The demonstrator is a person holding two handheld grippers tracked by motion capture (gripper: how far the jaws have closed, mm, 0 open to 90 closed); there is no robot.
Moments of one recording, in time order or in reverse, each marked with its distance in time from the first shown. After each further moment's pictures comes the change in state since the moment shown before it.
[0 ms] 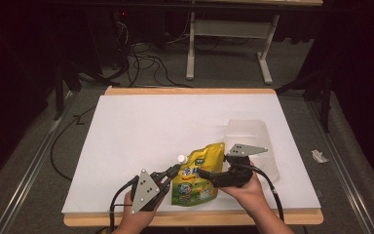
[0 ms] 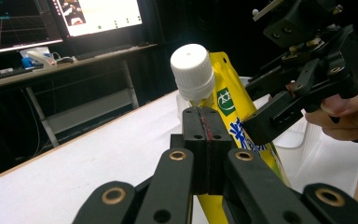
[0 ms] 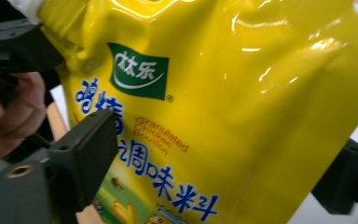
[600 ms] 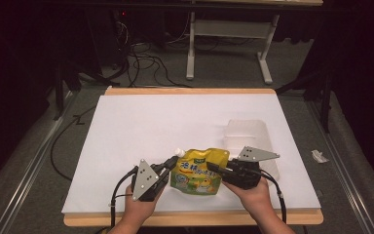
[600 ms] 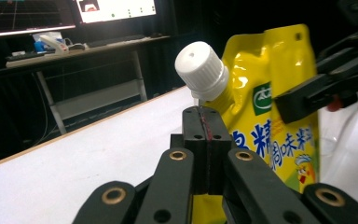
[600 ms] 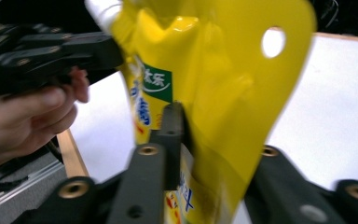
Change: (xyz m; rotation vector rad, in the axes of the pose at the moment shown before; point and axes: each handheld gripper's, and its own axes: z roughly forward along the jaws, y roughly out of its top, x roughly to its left) left arm 0.017 -0.003 0.016 0.026 0.055 -0.055; right arm 0.006 -0.002 -0.023 -0.096 -0.008 -0.068
